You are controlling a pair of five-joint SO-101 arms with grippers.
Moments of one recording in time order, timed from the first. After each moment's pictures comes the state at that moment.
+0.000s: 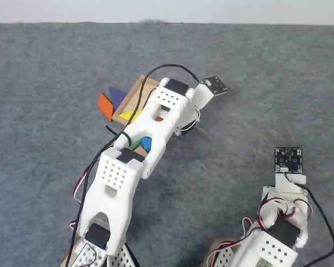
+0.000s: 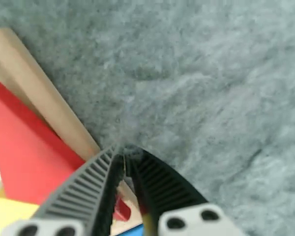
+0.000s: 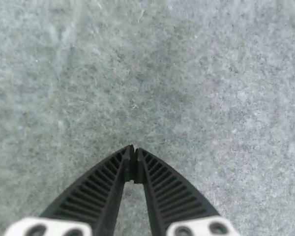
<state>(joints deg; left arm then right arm) 21.1 46.5 -28.2 83.2 -23.2 29.3 -103.1 95.4 67.3 28.9</state>
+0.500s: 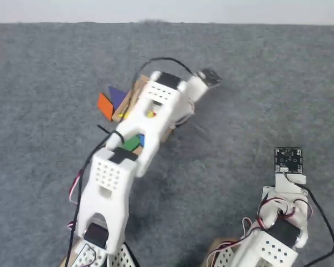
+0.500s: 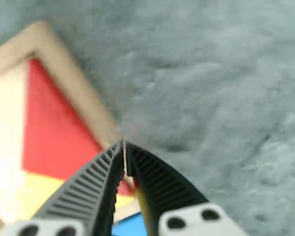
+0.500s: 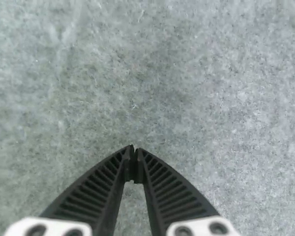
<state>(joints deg) 16.8 43.0 -29.5 83.4 -23.9 29.3 -103.1 95.4 67.3 28.9</state>
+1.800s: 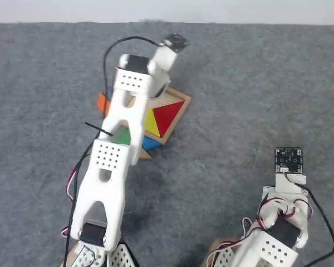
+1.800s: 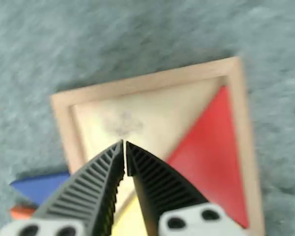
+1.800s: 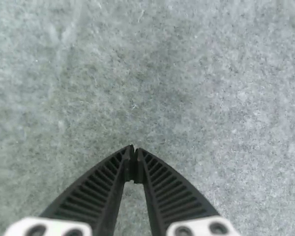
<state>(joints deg) 6.4 67.5 -75.5 95.0 -19.8 29.3 -103.1 95.4 67.3 28.9</state>
